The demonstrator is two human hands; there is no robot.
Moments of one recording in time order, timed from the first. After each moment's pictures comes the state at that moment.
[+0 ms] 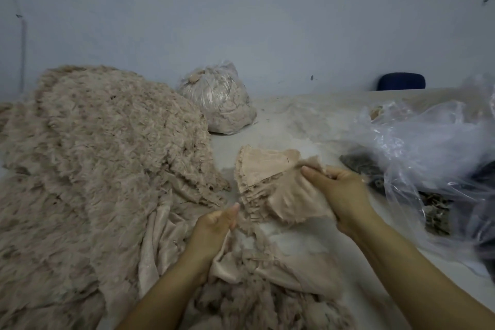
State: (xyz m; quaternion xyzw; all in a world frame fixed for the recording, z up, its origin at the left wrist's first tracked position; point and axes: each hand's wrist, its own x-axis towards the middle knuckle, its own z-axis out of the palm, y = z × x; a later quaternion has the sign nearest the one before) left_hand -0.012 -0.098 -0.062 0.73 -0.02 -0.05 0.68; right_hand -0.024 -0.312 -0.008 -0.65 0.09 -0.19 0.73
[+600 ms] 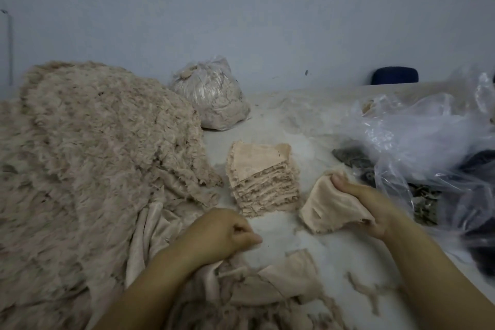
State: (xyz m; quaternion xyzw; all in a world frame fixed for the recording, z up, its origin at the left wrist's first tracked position) left_hand -0.007 -0.096 -0.042 0.90 -0.33 -0.07 0.26; right_hand -0.039 -0.384 -0.034 -0.55 0.13 0.03 0.83
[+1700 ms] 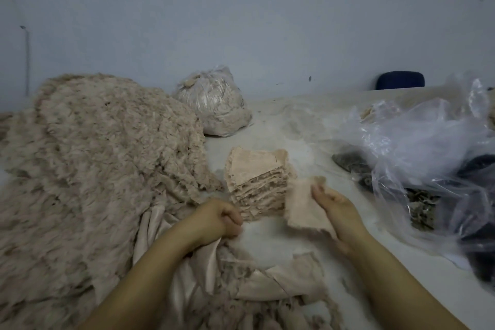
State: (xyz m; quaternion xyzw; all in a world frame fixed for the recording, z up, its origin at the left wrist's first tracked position) left_hand 0.007 -0.102 -0.033 0.87 -0.17 -0.14 0.43; right_hand -0.042 -0.338 -0.045 -0.57 0.11 -0.08 0.81
